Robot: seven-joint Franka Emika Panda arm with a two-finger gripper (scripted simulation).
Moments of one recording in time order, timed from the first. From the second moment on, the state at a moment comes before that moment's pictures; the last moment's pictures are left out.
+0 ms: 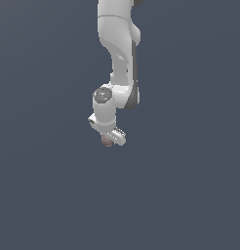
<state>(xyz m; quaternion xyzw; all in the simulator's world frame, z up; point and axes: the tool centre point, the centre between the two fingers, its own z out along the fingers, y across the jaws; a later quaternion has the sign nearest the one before) -0.057 -0.060 0.040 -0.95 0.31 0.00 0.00</state>
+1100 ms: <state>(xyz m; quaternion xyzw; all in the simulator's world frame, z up) -0.061 0.085 0.127 -0.95 0.31 0.00 0.00</state>
